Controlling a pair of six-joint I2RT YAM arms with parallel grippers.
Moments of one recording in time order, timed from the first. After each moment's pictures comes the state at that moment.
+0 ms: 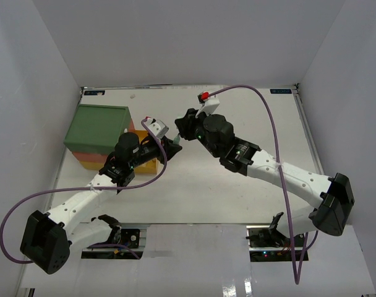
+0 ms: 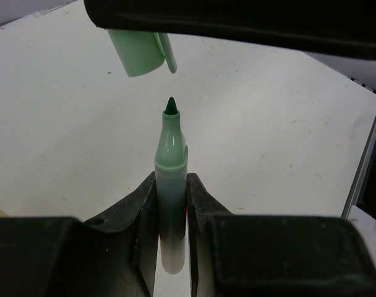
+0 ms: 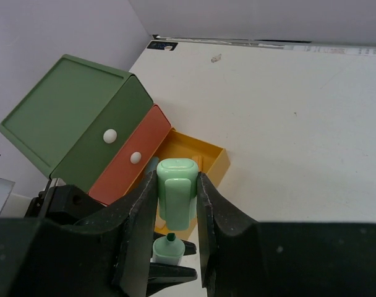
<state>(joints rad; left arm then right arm) -0.55 1.05 0.66 0.26 0.43 -0.09 0.98 1.39 1.22 0.04 0.36 0.41</state>
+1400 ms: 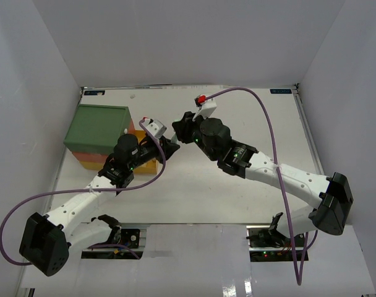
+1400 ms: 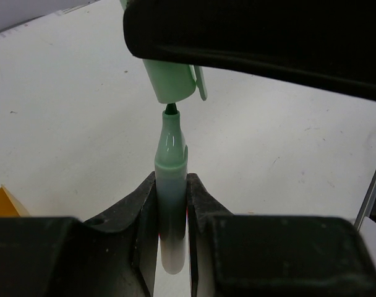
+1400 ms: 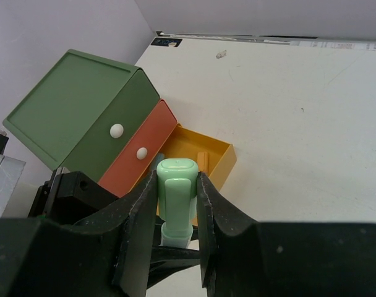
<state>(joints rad) -0.55 1.03 0.65 0.27 0.36 -0.09 1.04 1.40 1.21 0.06 0.41 0.42</state>
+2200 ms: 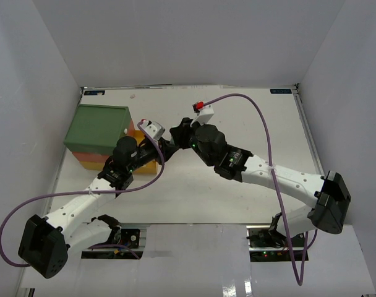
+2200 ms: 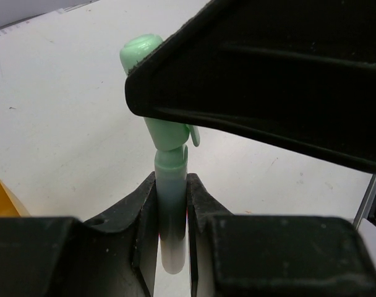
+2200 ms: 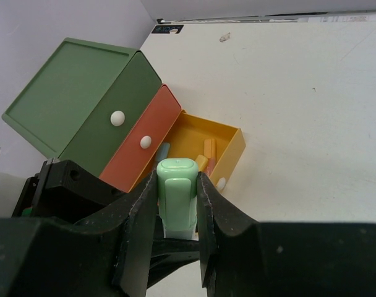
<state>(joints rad) -0.55 1.01 0.61 0.28 0.35 -0.11 1.07 1.41 1.16 0.09 0.44 0.49</state>
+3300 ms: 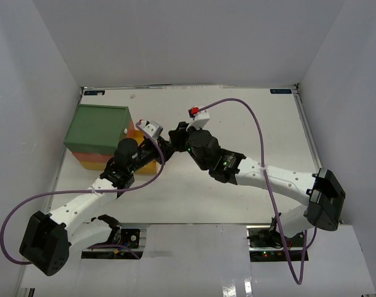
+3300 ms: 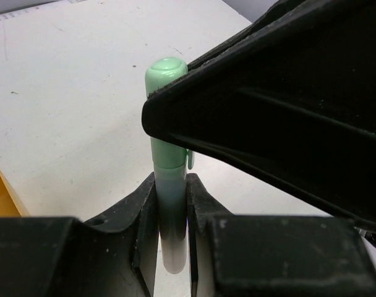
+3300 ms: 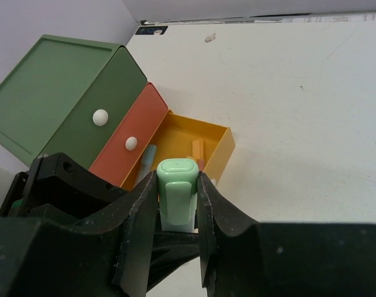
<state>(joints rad) -0.55 1.03 0.57 0.37 0.29 -0.20 1.11 1.46 1.14 0.15 0.53 0.47</state>
